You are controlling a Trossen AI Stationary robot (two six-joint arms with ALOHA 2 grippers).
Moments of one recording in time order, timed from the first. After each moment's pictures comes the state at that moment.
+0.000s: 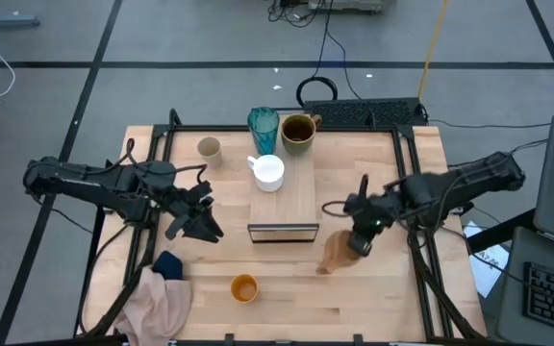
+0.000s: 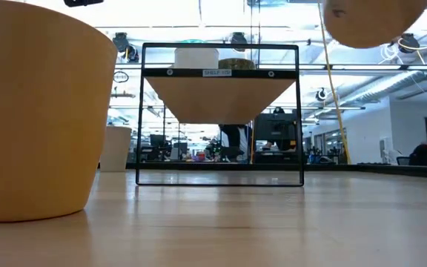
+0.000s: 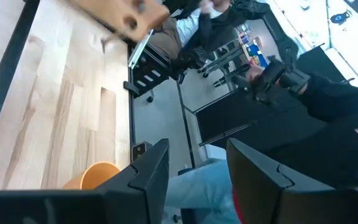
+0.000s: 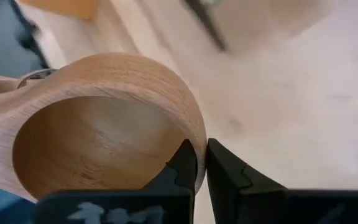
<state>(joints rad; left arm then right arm) -0.12 0.90 0.85 -0.21 0.52 -0.82 0.29 1.26 1.23 -1.12 -0.08 0.88</state>
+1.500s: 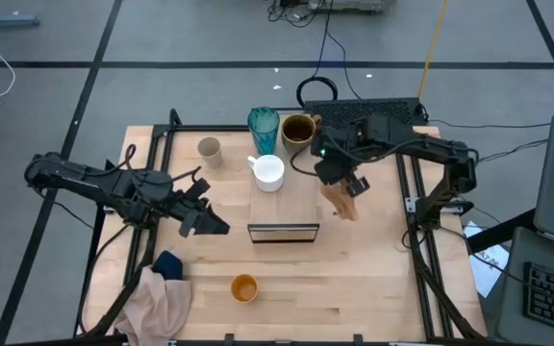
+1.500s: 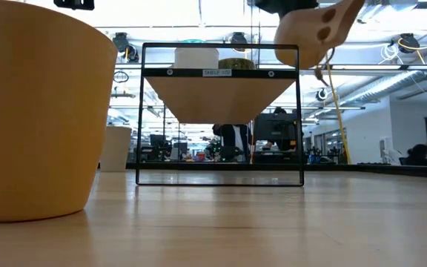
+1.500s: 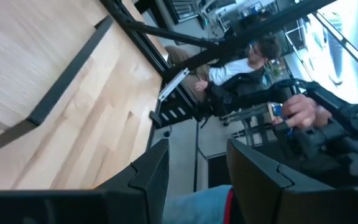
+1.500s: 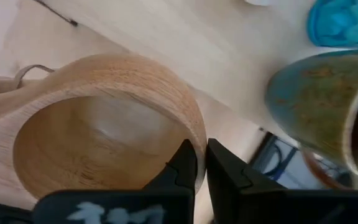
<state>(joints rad) -0.24 0.90 0.85 -0.21 0.15 -1.05 -0.13 1.69 1.95 -1.57 0.15 -0.71</state>
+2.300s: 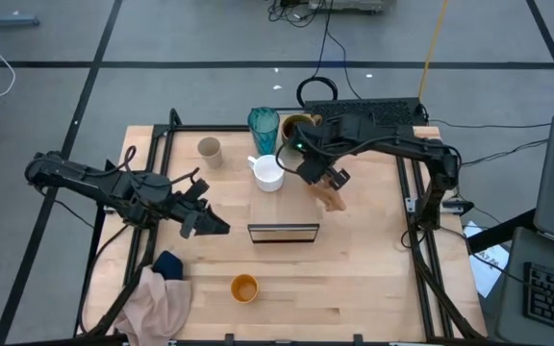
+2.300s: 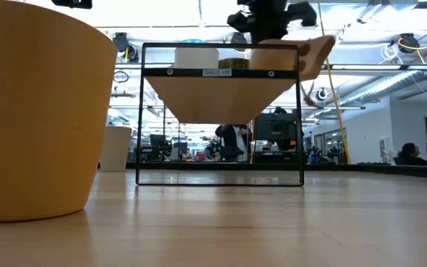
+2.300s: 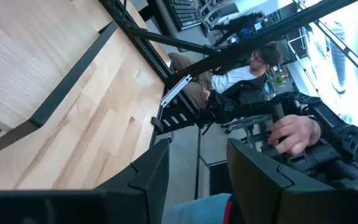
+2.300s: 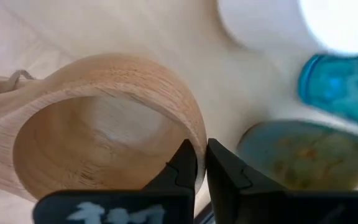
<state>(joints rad) -0.26 0.90 0.85 -0.21 0.09 -1.07 -0.20 1.82 1.95 -1.39 0.10 -1.00</state>
